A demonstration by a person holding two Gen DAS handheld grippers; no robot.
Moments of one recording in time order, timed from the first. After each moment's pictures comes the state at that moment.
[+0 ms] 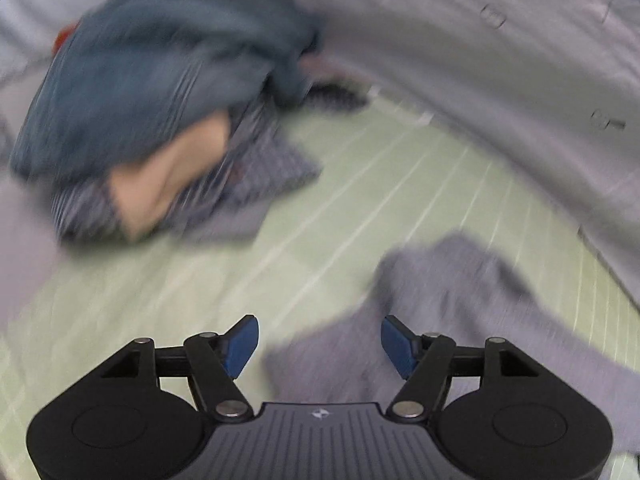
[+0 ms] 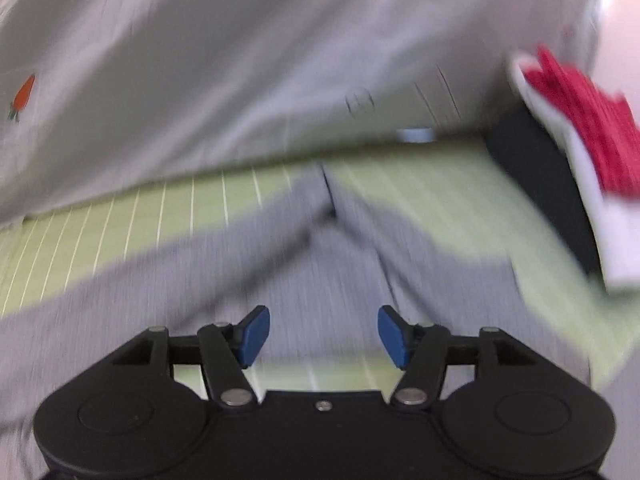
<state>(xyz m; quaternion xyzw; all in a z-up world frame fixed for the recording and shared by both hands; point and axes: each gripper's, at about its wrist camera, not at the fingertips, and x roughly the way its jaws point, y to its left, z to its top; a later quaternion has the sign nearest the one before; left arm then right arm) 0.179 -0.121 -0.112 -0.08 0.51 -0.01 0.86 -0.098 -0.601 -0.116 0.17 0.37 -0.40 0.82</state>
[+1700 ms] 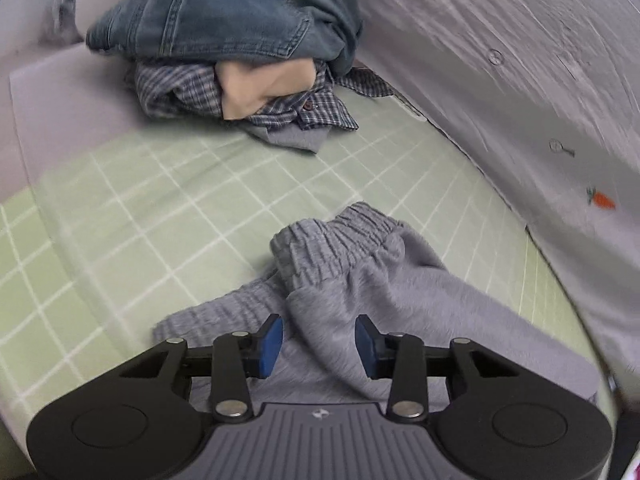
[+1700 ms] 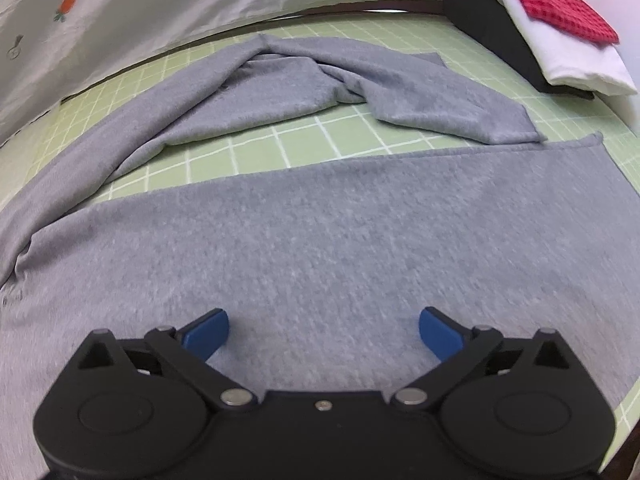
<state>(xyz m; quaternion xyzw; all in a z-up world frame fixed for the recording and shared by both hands) 0.080 -0.034 -0.123 -0.21 0.48 -0.06 0.85 -0.209 -0.480 -0.160 0.23 0.43 -0.40 0.78</state>
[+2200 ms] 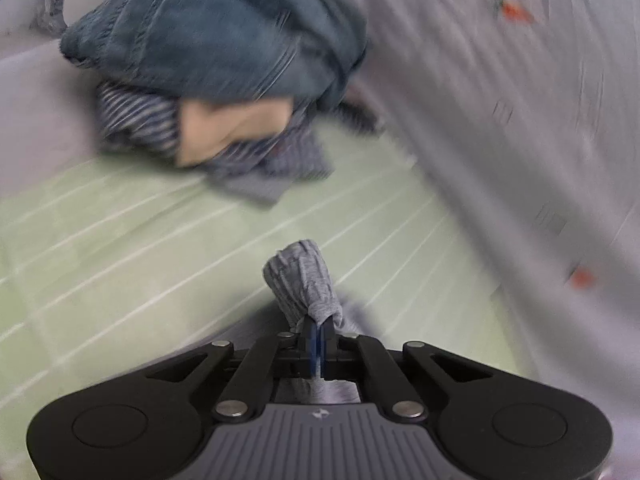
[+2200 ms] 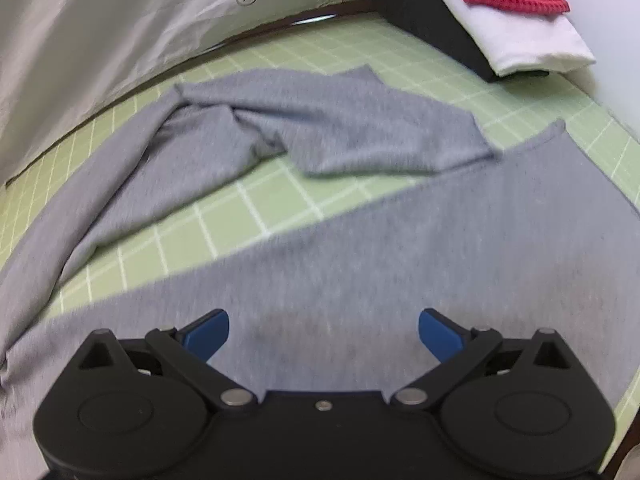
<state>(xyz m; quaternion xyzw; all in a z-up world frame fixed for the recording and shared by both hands) 0.147 -0.043 -0.074 -0.33 0.46 -0.06 0.82 -0.203 -0.541 -0.147 0.28 0.40 -0.46 0.74</state>
